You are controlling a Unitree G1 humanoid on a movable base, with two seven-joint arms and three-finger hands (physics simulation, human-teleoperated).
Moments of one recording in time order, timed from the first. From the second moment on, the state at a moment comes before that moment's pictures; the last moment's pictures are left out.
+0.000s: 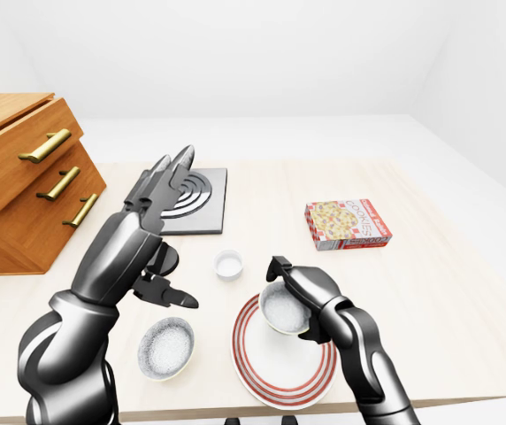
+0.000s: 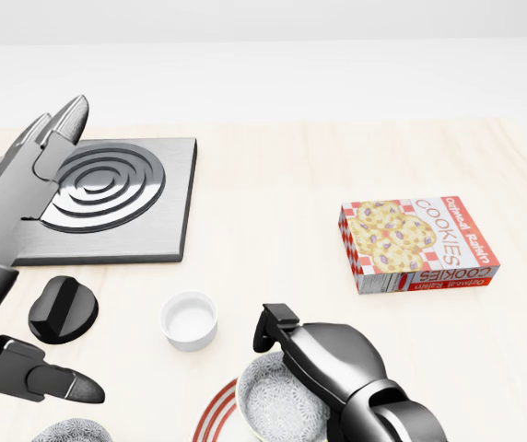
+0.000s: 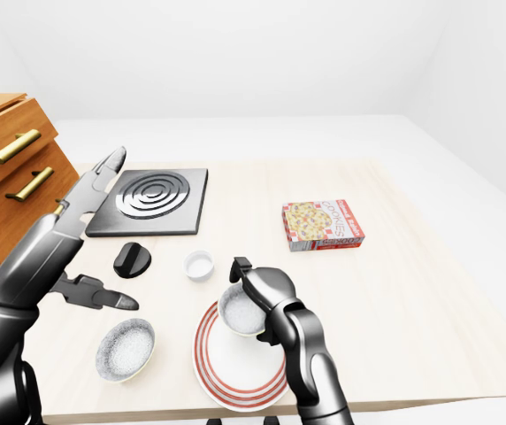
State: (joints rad) left arm -0.10 0.18 0.23 -0.81 0.52 0.09 -0.66; right arm 0.01 -0.02 0.20 -0.20 -1.14 0.00 0.54
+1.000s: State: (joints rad) left arm -0.08 0.17 0.23 -0.83 0.53 0.09 -0.67; right arm 0.01 -0.01 0.23 -0.15 -1.11 0.09 0.56
